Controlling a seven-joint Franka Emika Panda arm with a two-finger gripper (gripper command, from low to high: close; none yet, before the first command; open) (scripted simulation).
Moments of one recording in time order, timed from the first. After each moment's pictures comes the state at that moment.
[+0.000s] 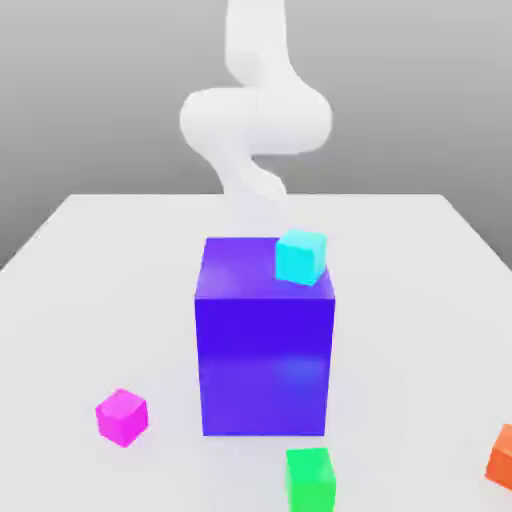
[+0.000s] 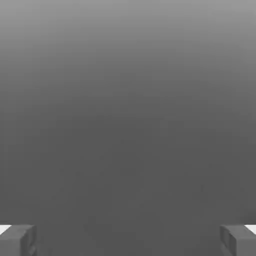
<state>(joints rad) 0.01 -0.84 -0.06 -2.31 -0.05 2.26 0.66</state>
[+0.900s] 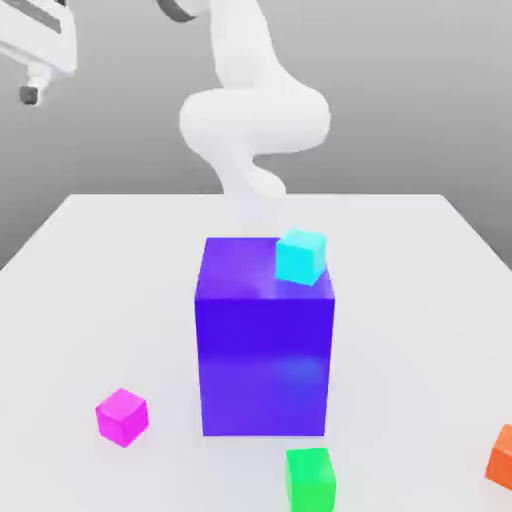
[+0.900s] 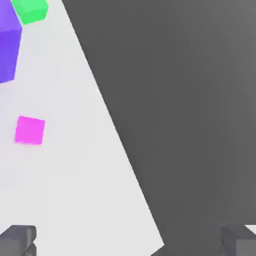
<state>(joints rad) 0.23 -0.92 -0.86 -2.52 -0.59 2.18 -0.81</state>
